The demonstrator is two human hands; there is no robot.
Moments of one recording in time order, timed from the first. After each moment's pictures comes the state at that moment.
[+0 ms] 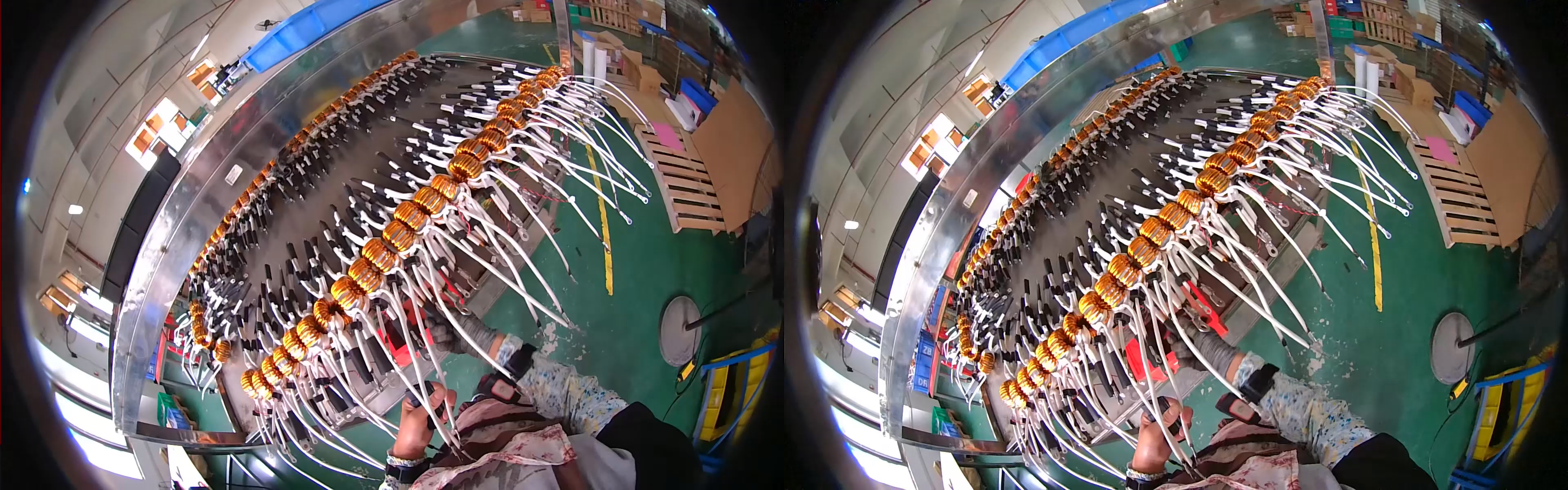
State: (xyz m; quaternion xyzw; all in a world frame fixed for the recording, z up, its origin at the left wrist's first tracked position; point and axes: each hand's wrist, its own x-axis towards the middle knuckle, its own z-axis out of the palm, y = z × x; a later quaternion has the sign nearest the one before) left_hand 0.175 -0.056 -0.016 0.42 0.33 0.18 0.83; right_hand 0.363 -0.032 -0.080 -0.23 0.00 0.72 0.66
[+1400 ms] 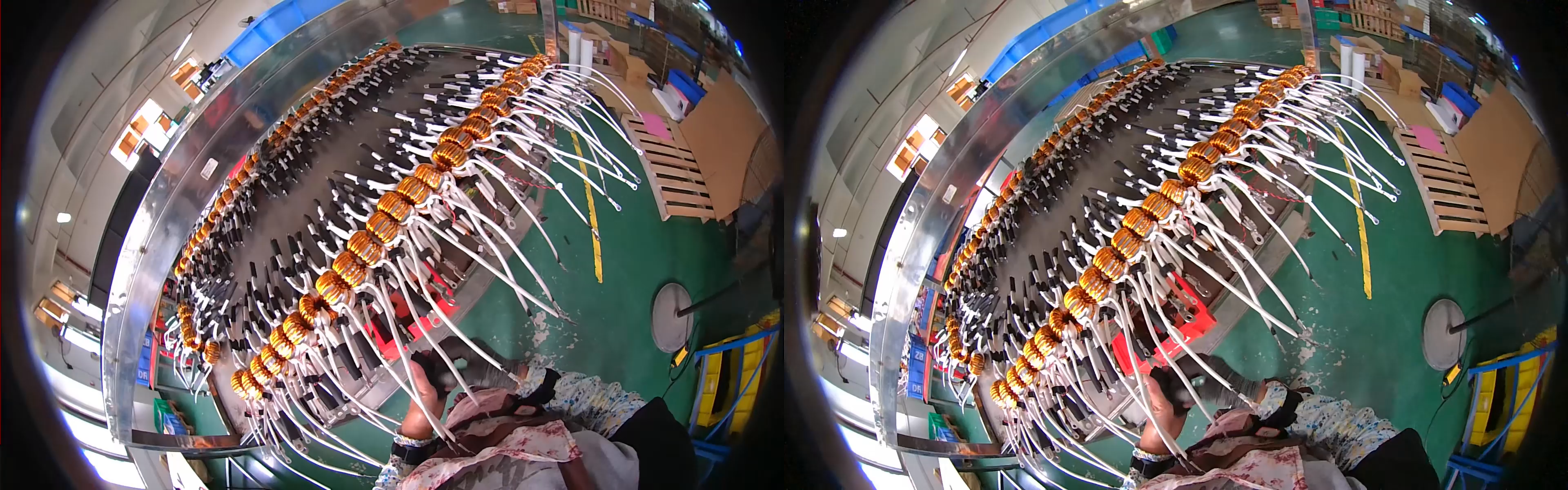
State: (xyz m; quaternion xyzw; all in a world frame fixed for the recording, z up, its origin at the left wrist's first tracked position) left_hand 0.221 -0.065 -0.035 0.40 0.39 0.30 0.77; right_hand 0.342 -0.130 -0.047 -0.36 -0.35 0.60 0.63
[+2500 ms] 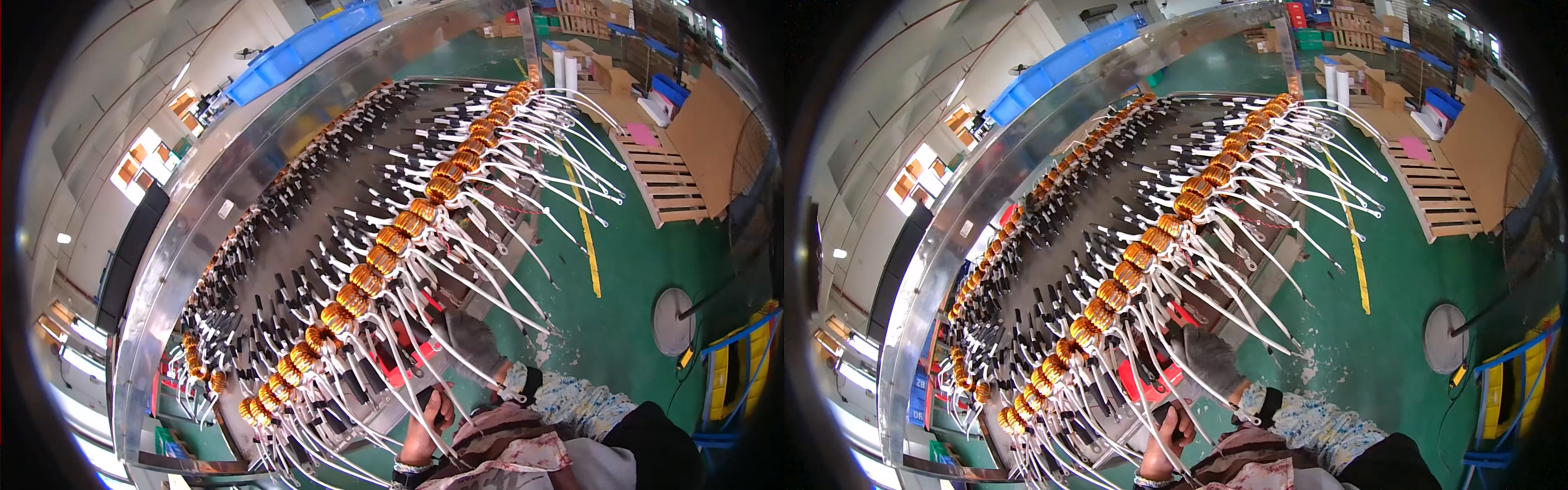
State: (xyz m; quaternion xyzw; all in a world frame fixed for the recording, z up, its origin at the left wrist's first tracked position) left_hand 0.190 -0.054 -0.024 0.42 0.28 0.11 0.86; right_hand 0.361 -0.078 -0.029 -0.82 -0.42 -0.01 0.38
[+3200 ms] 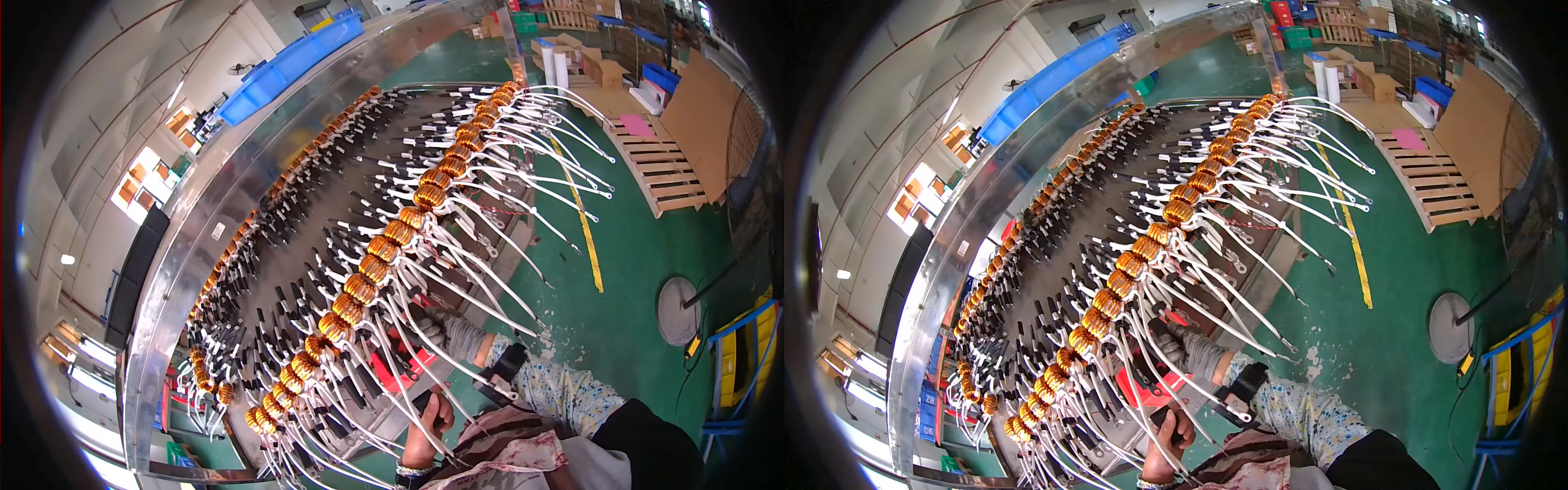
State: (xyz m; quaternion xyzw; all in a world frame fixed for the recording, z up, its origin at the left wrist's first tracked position) left_hand 0.193 -0.064 -0.015 0.43 0.28 0.13 0.85; right_hand 0.395 -0.037 -0.072 0.15 0.05 0.76 0.62
